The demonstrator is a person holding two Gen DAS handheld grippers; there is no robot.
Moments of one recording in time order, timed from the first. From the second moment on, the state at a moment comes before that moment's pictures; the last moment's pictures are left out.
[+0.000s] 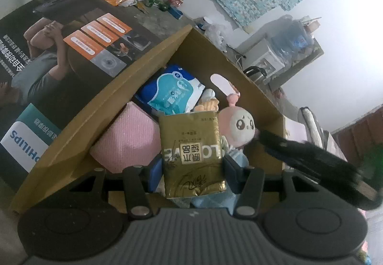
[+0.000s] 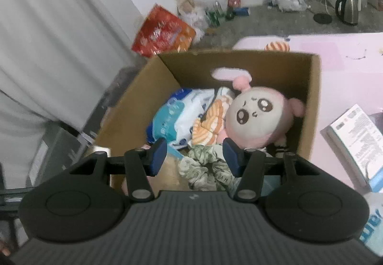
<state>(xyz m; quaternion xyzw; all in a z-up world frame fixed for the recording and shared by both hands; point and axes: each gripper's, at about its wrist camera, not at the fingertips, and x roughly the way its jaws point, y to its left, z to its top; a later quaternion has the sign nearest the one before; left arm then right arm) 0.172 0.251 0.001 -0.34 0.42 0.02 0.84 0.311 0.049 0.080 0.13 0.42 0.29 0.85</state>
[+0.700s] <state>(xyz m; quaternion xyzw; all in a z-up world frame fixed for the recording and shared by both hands) 0.188 0.217 -0.033 -0.06 0.59 0.01 0.80 0.154 -0.091 0.082 0.23 0.32 0.31 0.86</state>
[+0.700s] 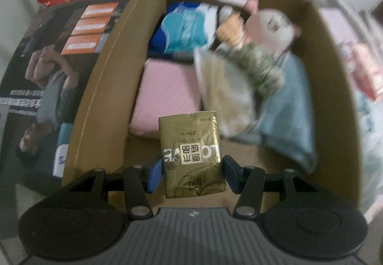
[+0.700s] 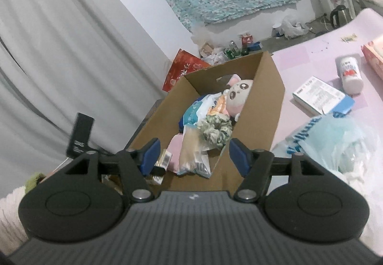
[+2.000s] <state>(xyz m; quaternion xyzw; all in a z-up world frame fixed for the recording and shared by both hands) 0.177 0.193 -0.006 -0.14 0.56 0.00 0.82 0.124 -0.154 0.045 0.29 0.30 0.23 0.88</state>
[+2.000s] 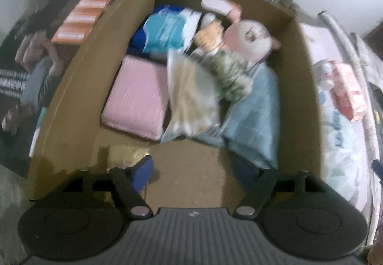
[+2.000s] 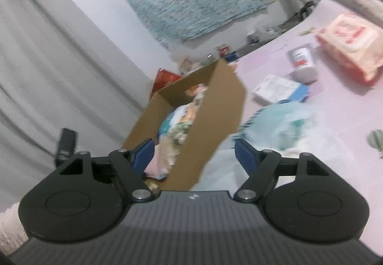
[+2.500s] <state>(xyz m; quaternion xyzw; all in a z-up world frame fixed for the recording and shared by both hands) 0.175 0.103 0.089 -0.11 0.44 -0.06 0.89 0.143 -0.226 0.024 0.32 0.27 0.18 0.89</state>
